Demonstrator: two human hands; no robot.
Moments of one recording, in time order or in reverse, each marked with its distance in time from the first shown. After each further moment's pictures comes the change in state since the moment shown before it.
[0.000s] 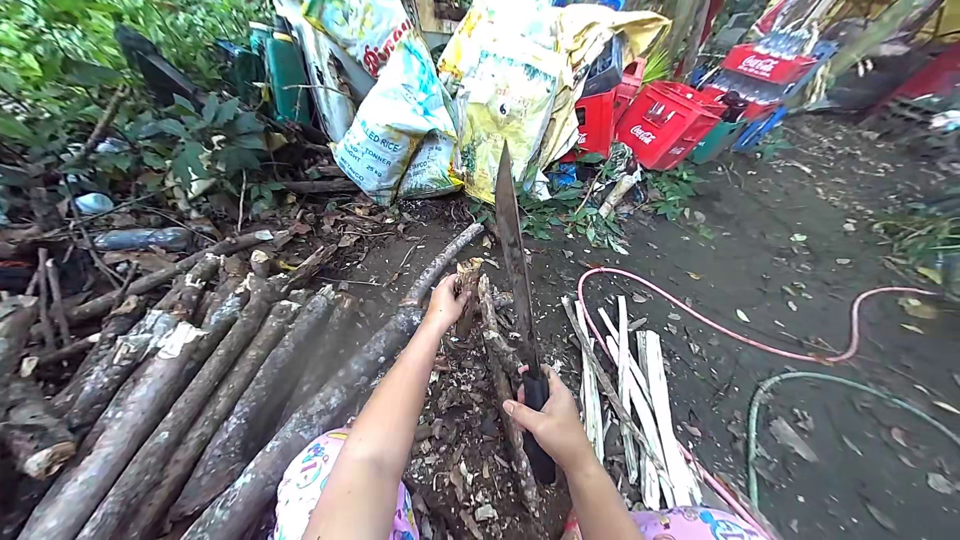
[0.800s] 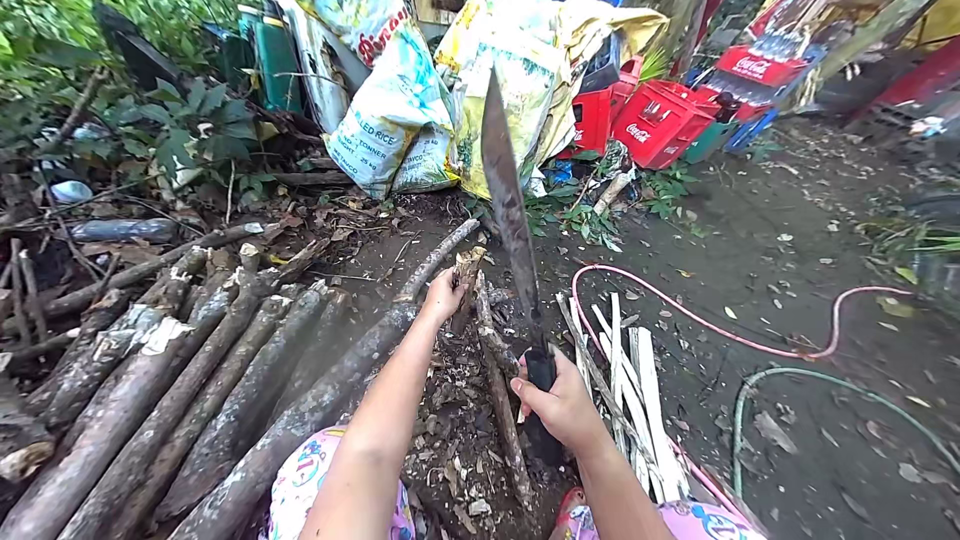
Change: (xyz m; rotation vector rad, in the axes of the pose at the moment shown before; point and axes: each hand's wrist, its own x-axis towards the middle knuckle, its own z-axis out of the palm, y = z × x) left_hand 0.010 -0.006 0.001 0.010 -0.013 0.021; right_hand 0.001 -0.052 -0.002 -0.001 -0.058 -0.047
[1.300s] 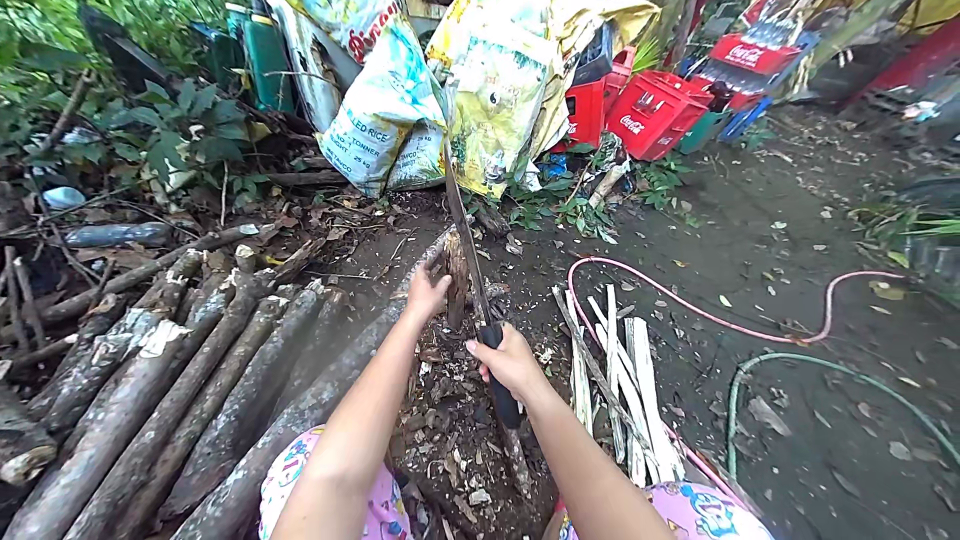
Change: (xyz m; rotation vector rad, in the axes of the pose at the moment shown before) left_hand -0.027 0.007 -0.021 -0.187 0.078 -0.208; right_hand 0.049 0.005 0.035 -0.090 -0.074 0.313
